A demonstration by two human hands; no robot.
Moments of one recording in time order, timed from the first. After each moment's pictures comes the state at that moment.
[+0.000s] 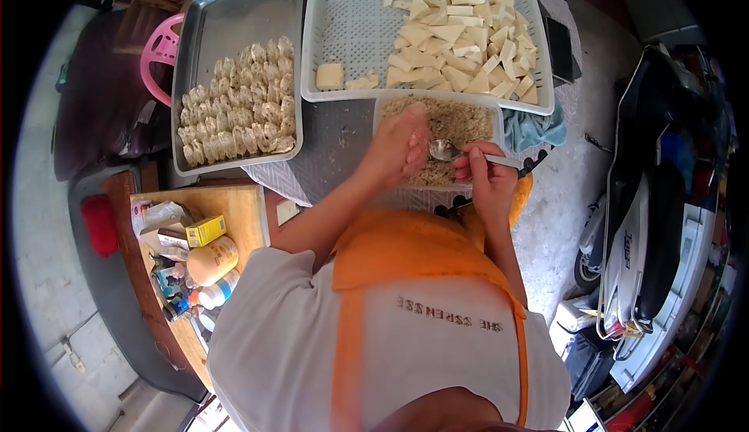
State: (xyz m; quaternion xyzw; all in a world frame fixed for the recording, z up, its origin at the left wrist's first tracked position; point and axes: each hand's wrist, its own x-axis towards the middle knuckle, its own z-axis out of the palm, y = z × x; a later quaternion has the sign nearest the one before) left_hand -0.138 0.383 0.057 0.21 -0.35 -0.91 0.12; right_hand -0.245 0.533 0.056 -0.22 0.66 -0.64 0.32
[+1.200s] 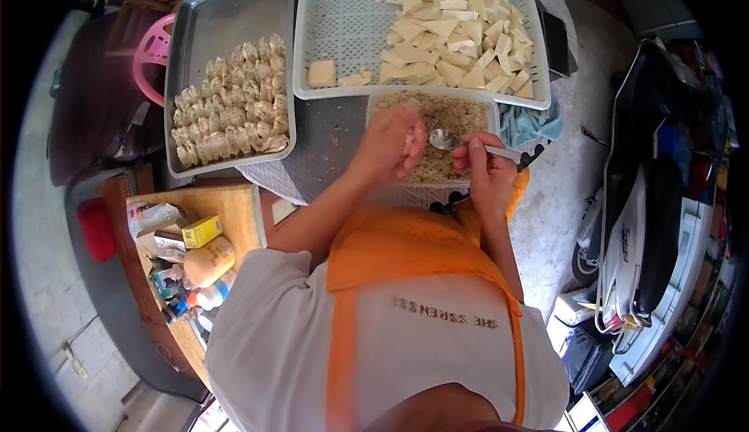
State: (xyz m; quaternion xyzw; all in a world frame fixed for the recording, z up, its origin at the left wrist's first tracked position) left_hand -0.138 0.386 0.065 0.28 -0.38 -0.87 0.12; right_hand -0.247 0.527 0.057 -0.21 0.67 -0.66 0.28
